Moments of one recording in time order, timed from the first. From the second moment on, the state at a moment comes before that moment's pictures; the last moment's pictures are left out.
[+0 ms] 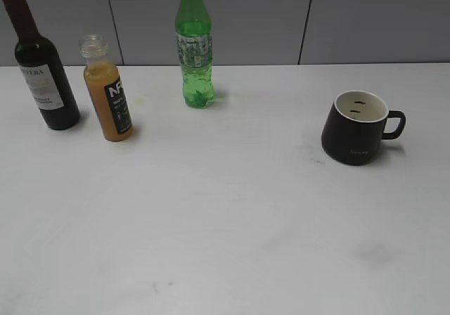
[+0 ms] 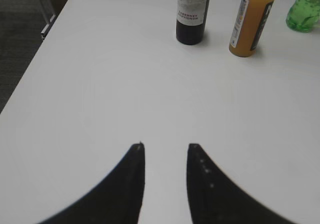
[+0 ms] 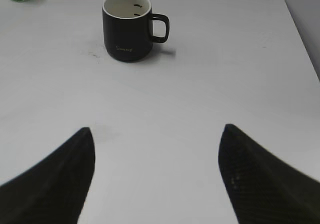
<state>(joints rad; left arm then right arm) -0.02 -0.01 -0.49 0.00 1.08 0.08 0.06 0.00 -0.41 0.08 0.94 -0.07</state>
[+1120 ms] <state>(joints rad) -0.02 -0.01 -0.49 0.00 1.08 0.08 0.06 0.20 -0.34 0.03 0.46 0.00</state>
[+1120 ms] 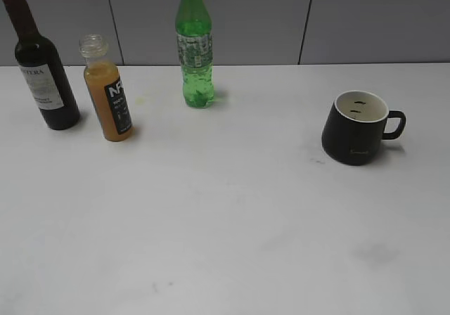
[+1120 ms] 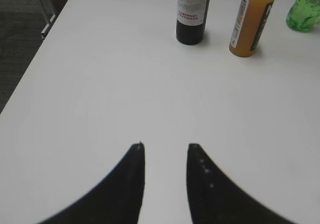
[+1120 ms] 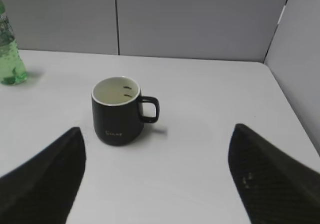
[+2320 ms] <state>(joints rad) -0.02 -0.01 -0.49 0.00 1.08 0.08 0.06 1.69 -0.11 0.10 -1.20 0.01</state>
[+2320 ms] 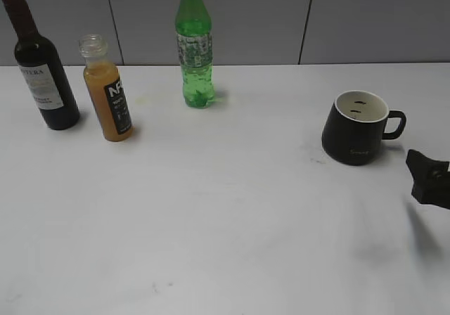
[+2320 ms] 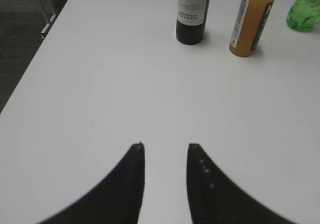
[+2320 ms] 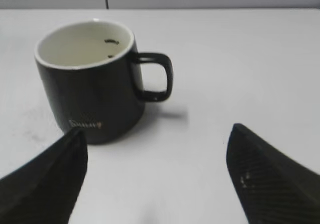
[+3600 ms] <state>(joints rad) -0.02 -0.01 -0.49 0.00 1.08 0.08 -0.04 2.01 -0.41 0.02 -1.21 -0.05</state>
